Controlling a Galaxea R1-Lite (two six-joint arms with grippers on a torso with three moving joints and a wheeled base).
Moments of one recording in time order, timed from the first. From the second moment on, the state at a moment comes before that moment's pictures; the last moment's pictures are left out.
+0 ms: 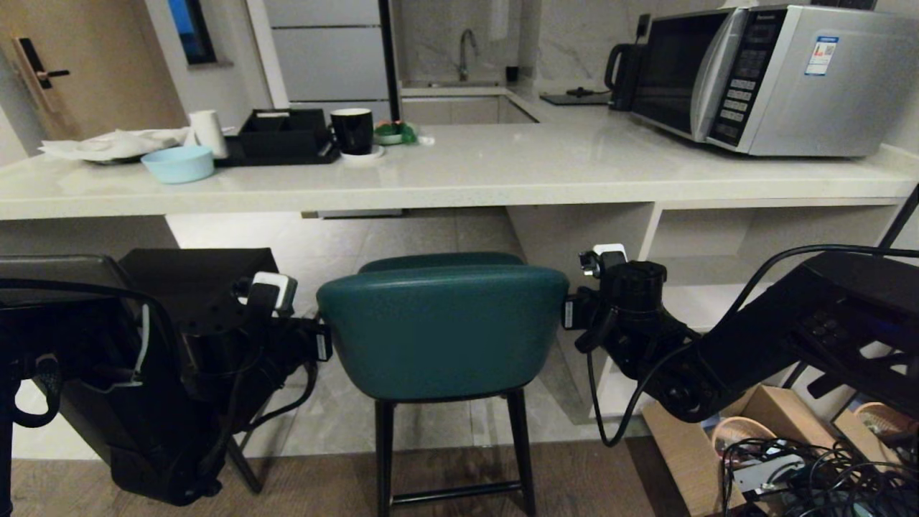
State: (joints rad) left arm -0.31 2.12 -0.52 -1.52 0.01 0.05; right arm 0.48 2.22 -1.03 -0.98 -0.34 0.02
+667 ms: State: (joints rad) left arm -0.30 2.13 -0.53 -1.52 0.01 0.05; right arm 0.49 2.24 -1.03 -0.98 -0.35 0.02
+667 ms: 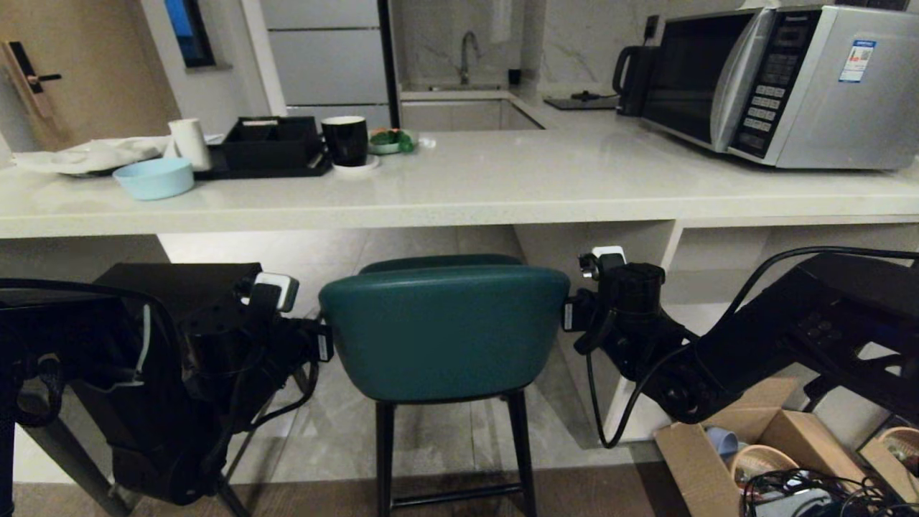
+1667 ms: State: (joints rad) left arm -0.22 1.94 -0.43 -1.52 0.17 0.09; right arm 0.48 1.95 -0.85 -0.97 -0.34 0.09
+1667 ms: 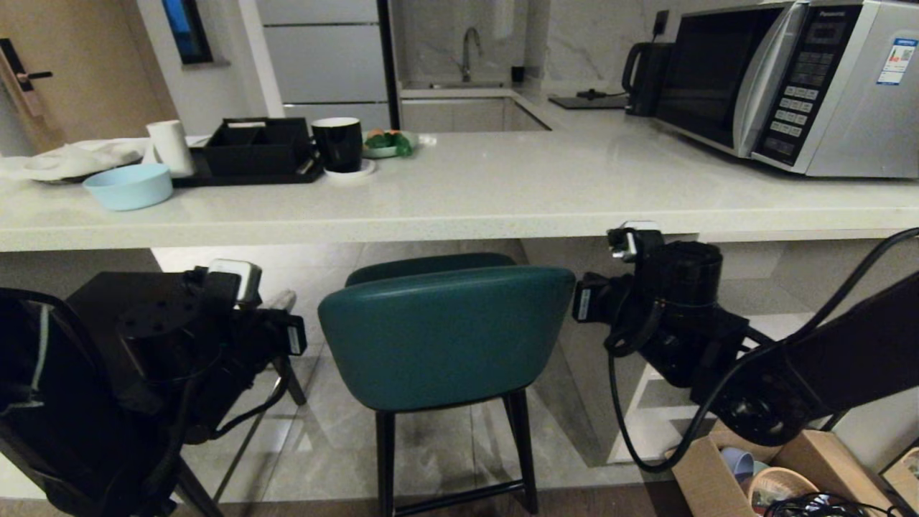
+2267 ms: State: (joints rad) left arm -0.36 1.88 -0.19 -1.52 0.26 0.05; right arm 0.45 1.57 -0.65 -0.86 -0.35 0.10
